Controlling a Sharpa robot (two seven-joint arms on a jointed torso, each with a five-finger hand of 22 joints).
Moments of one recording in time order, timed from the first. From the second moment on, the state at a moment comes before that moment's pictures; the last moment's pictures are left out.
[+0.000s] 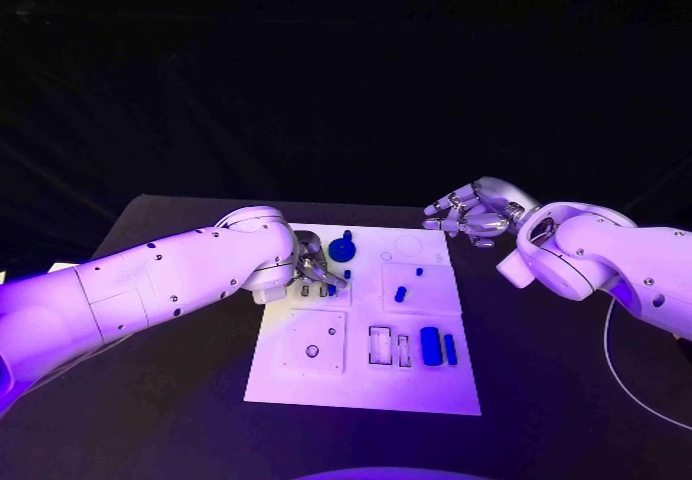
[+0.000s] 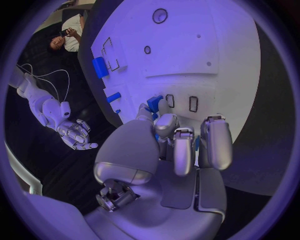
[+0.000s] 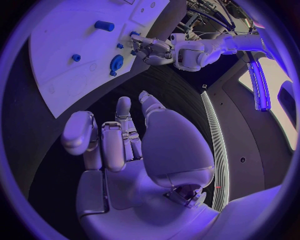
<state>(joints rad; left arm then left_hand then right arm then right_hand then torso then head) 1.23 -0.59 0.00 1.34 -1.08 0.17 -0.66 1.30 0.11 -0.15 0.24 0.07 0.93 0.04 0.65 0.59 1.30 -0.03 1.16 1.07 1.47 -0.08 1.57 1.31 0.07 1.44 0.03 1.41 1.29 1.26 -0.90 -0.01 1.51 -0.81 -0.27 -0.02 1.30 -0.07 0.10 0.15 0.25 0.96 0.14 0.09 0.07 1.12 0.05 0.74 0.81 1.47 -0.02 1.38 1.27 0.10 1.33 0.08 1.28 0.99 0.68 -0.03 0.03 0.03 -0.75</state>
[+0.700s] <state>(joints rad) 1.23 -0.60 0.00 1.35 -1.08 0.18 -0.65 1.42 -0.06 0.29 0.33 0.18 0.89 0.04 0.61 0.60 1.28 -0.02 1.11 1.03 1.47 -0.09 1.57 1.31 0.07 1.44 0.02 1.41 1.29 1.25 -0.90 -0.01 1.51 -0.81 -0.26 -0.02 1.30 -0.07 0.10 0.15 0.25 0.96 0.14 0.09 0.07 1.12 0.06 0.74 0.81 1.47 -0.02 1.38 1.26 0.10 1.33 0.08 1.28 0.99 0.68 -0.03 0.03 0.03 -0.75</state>
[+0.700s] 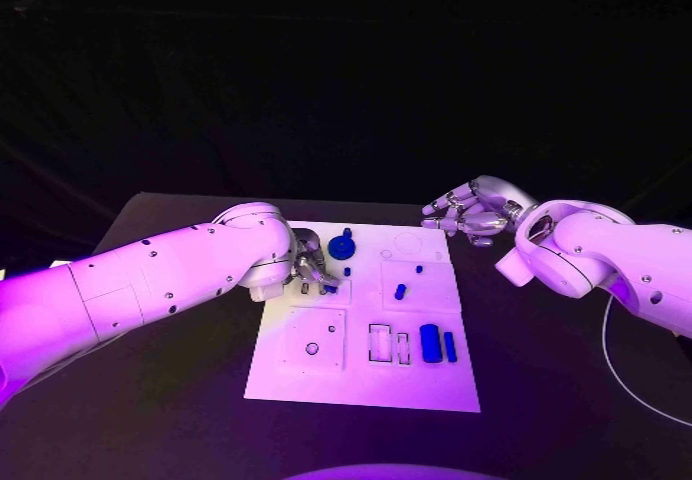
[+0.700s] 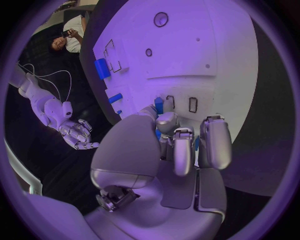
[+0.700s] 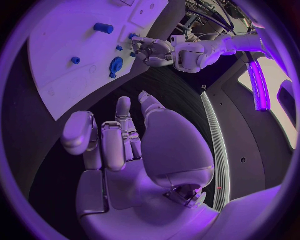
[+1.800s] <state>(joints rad) 1.23 -0.63 0.00 1.38 -1.12 0.13 -0.65 1.23 -0.19 0.58 0.25 0.22 0.90 0.05 0.66 0.69 1.31 -0.03 1.11 1.03 1.47 -0.09 1.57 1.31 0.07 1.44 0.03 1.41 1.31 1.25 -0.89 -0.01 1.50 -0.81 -0.24 -0.02 1.30 -0.07 0.10 0.15 0.25 0.96 0.14 0.09 0.07 1.12 0.06 0.74 0.81 1.47 -0.02 1.38 1.26 0.10 1.33 0.08 1.27 0.99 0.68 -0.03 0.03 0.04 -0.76</state>
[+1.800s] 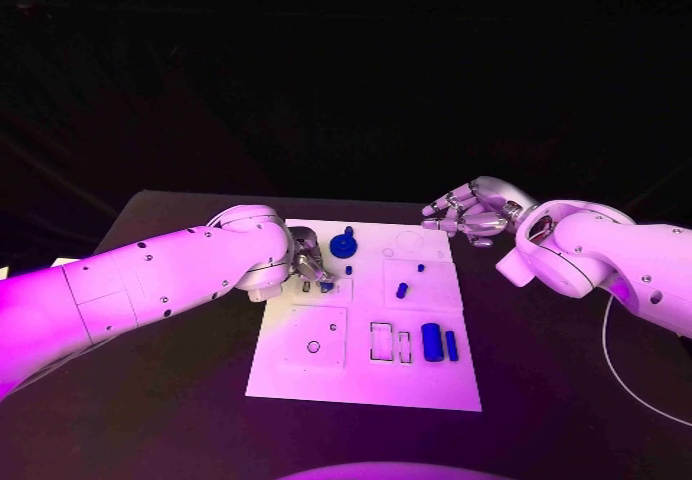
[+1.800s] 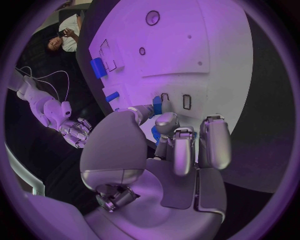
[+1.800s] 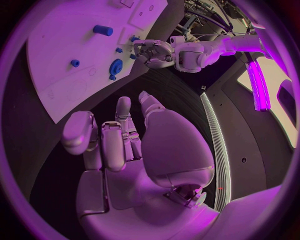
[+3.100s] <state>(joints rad) 1.23 -0.64 -0.01 1.40 -1.19 0.20 -0.65 1.20 -0.18 0.60 0.23 0.22 0.90 0.05 0.67 0.69 1.32 -0.03 1.12 1.04 1.47 -0.09 1.57 1.31 0.07 1.44 0.02 1.41 1.31 1.25 -0.89 -0.01 1.50 -0.82 -0.23 -0.01 1.30 -0.06 0.09 0.16 0.25 0.96 0.14 0.09 0.07 1.12 0.06 0.74 0.81 1.47 -0.02 1.38 1.26 0.10 1.33 0.08 1.27 0.99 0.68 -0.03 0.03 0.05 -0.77</state>
